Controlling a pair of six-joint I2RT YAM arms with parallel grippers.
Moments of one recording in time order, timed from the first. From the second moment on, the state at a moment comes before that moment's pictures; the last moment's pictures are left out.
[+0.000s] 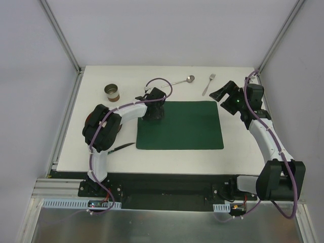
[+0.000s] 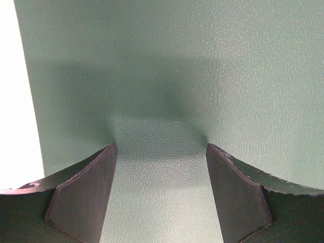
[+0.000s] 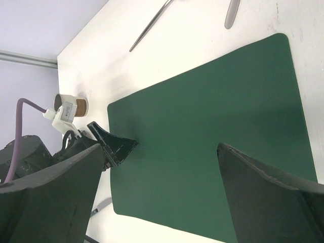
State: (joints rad) left arm -0.60 1.98 1.35 -0.44 -0.24 -0.63; right arm 0.01 1.26 0.95 -0.21 -0.36 0.70
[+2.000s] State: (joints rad) left arm -0.36 1.25 1.06 -0.66 -0.89 -0.84; right arm 0.39 1.38 0.89 -0.21 -0.40 0.66
